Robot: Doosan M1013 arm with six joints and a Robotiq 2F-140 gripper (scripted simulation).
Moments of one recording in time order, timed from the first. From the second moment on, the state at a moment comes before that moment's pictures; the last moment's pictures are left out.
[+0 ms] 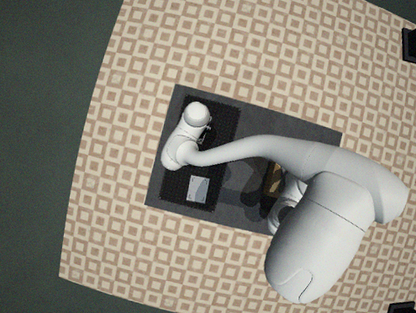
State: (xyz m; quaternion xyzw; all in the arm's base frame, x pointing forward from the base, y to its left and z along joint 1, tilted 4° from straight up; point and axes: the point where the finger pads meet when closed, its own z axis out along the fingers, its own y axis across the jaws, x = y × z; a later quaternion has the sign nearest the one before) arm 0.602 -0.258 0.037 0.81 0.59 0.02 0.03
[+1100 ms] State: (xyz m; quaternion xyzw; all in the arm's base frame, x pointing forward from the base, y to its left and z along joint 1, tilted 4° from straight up) arm 0.602 -0.258 0.032 0.81 0.59 0.02 0.03
